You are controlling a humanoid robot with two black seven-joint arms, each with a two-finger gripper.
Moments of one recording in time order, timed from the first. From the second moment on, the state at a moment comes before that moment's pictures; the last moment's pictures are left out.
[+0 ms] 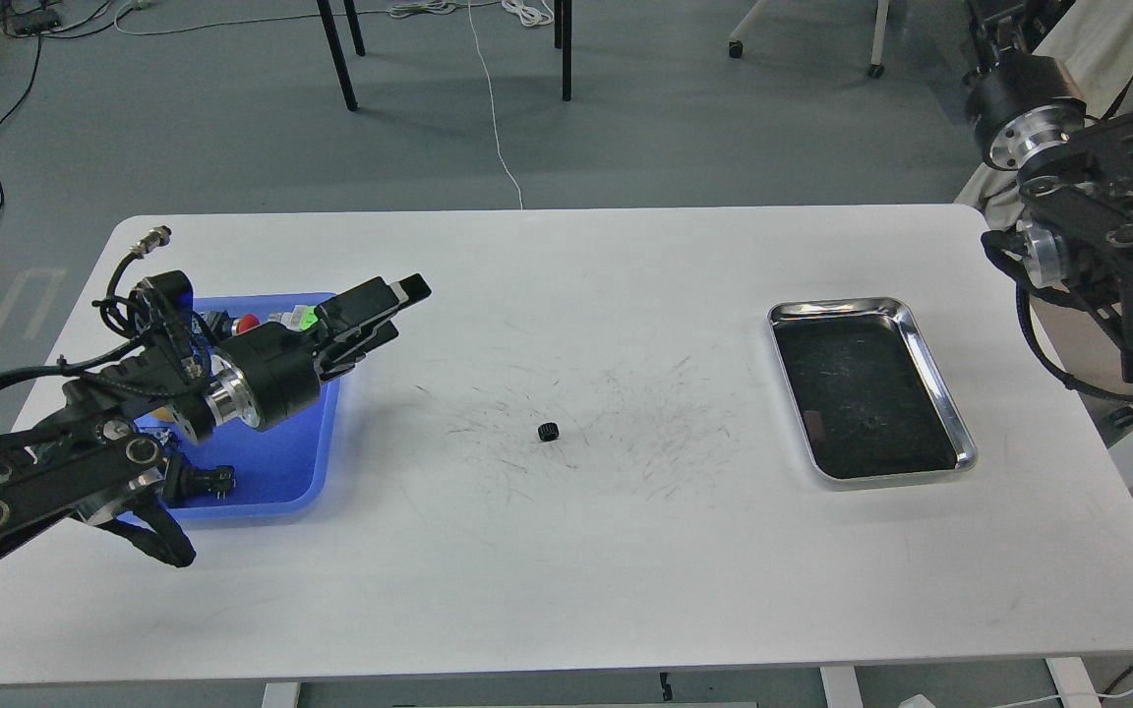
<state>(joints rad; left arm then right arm) -0.74 0.70 -0.26 -1.34 0.83 -0.03 -0.38 1.19 -0.44 -0.05 0.51 -0.13 -0.22 0.45</state>
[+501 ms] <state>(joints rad) -0.81 0.69 -0.14 -1.35 1.20 -0.03 -0.49 1.18 -0.50 -0.02 0.52 -0.02 -0.18 0.40</state>
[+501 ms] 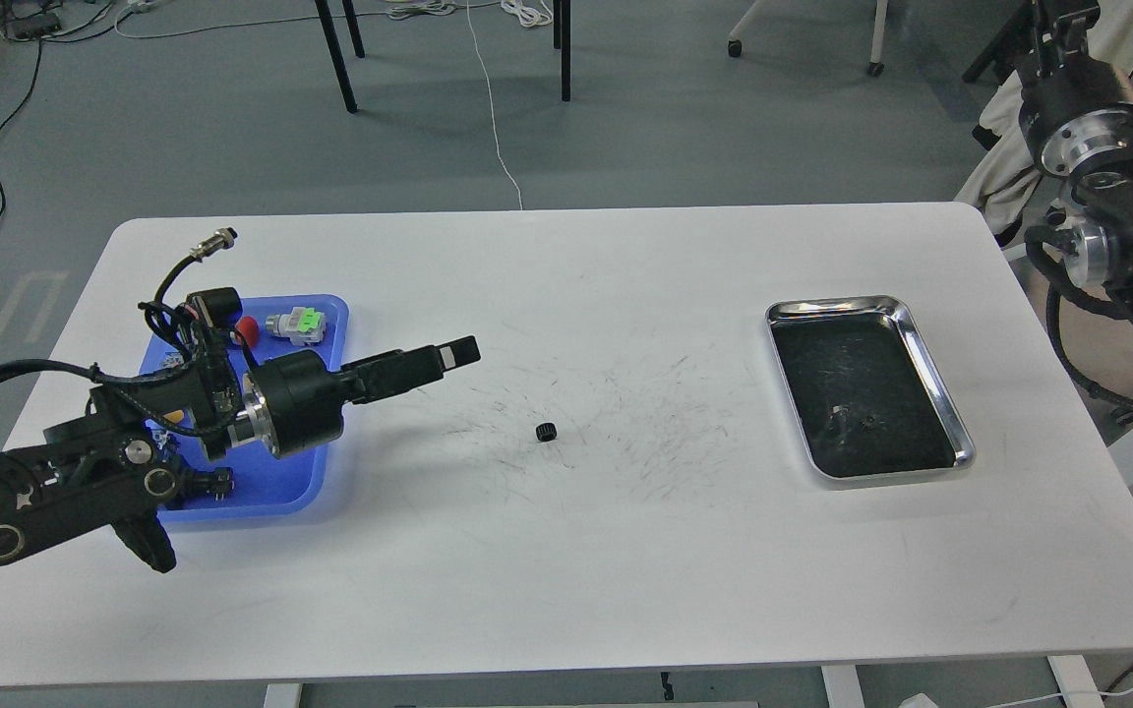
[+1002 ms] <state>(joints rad) -0.89 0.48 -0.13 -1.15 1.54 -0.01 -0.49 1.13 -0.62 0.02 0.60 0.02 -0.16 0.37</state>
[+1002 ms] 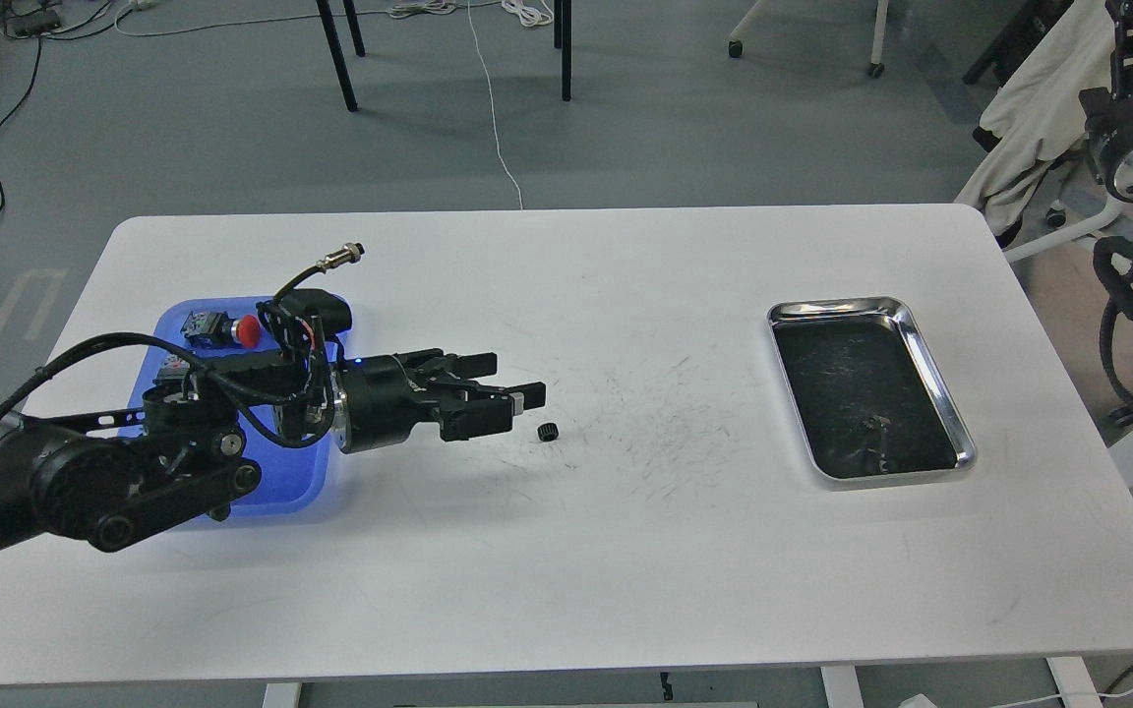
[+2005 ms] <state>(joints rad) -0.95 0.26 -0.12 -0.93 1.91 -0.01 -0.49 1.03 -0.63 0.13 0.60 0.01 -0.16 0.38</state>
